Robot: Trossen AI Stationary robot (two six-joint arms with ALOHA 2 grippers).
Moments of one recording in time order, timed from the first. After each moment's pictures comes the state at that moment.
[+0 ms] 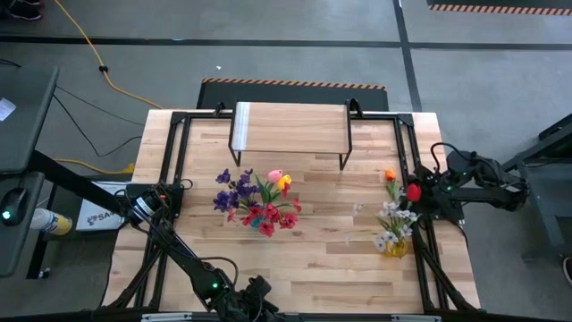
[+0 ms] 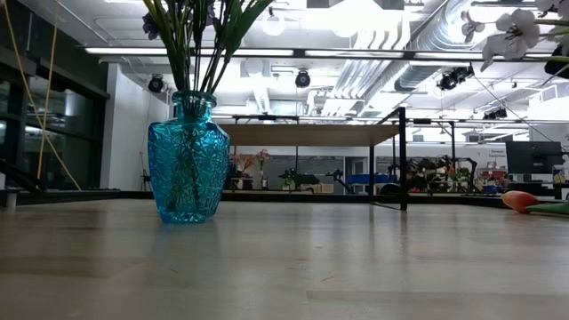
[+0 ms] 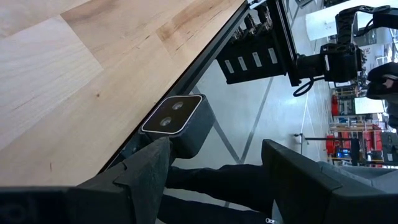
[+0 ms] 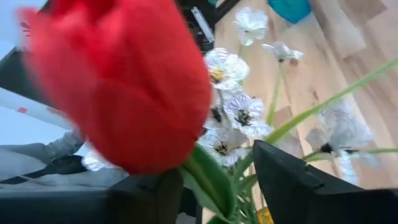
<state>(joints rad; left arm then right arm) -0.85 2.04 1.35 0.10 -0.49 -1.55 -0.06 0.05 0.57 -0.88 -0.55 0.73</state>
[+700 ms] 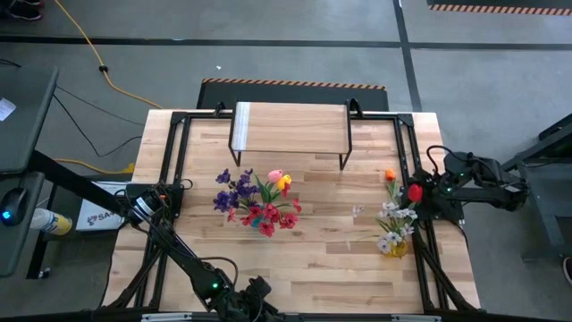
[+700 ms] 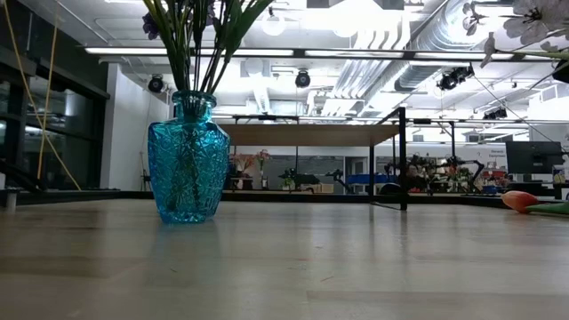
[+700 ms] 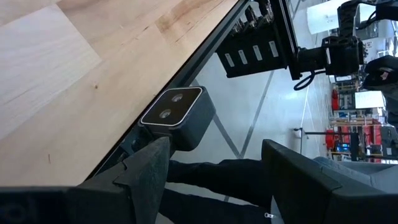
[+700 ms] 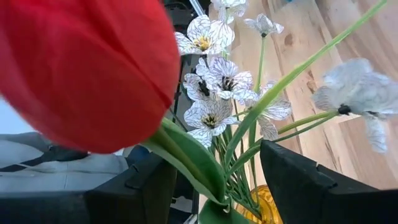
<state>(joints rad) -0.85 2.04 1.35 0.10 -0.46 -1.55 -0.06 0.05 0.58 -0.96 -0.57 0.71</state>
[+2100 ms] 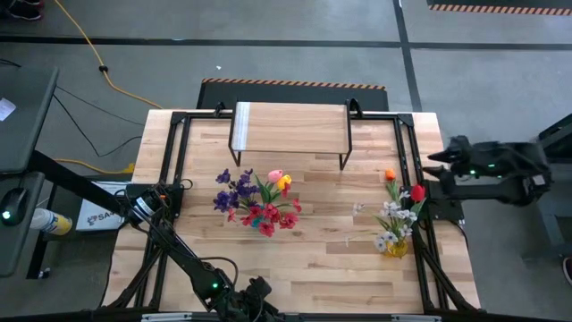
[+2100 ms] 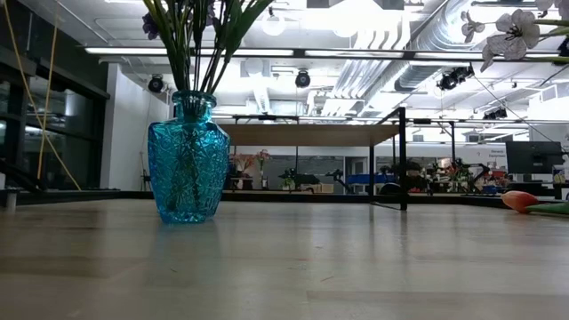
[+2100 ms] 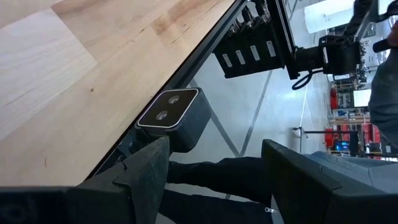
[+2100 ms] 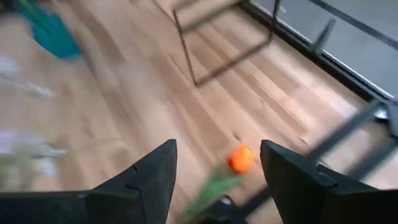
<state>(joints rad) -0.85 2.04 1.35 0.11 -0.46 -1.53 -0.06 0.25 1.04 -1.55 0.30 0.47</state>
